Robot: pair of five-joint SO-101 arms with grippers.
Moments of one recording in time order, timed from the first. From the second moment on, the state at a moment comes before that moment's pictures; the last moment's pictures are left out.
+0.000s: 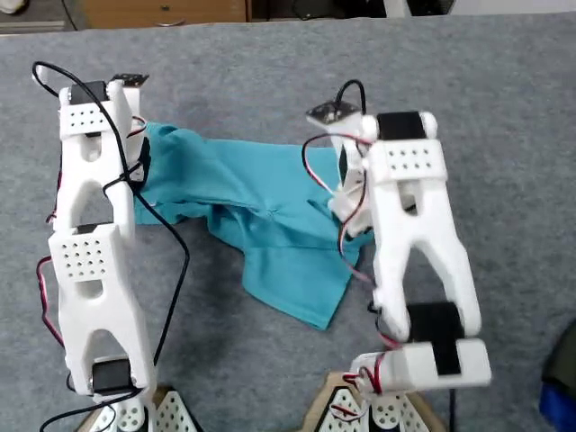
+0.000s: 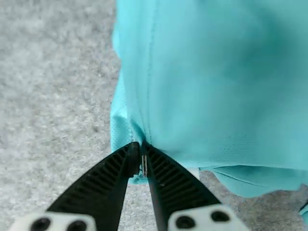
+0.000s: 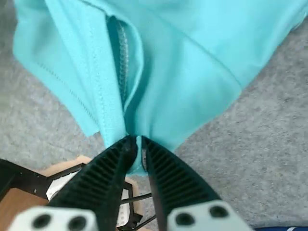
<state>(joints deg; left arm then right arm) -11.6 47.9 -49.2 100.1 -22.2 -9.3 -3.7 7.7 100.4 16.8</state>
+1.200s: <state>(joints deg) -11.6 38.2 -23.2 90.2 -31.0 -13.6 -18.9 43.2 82.6 17.1</state>
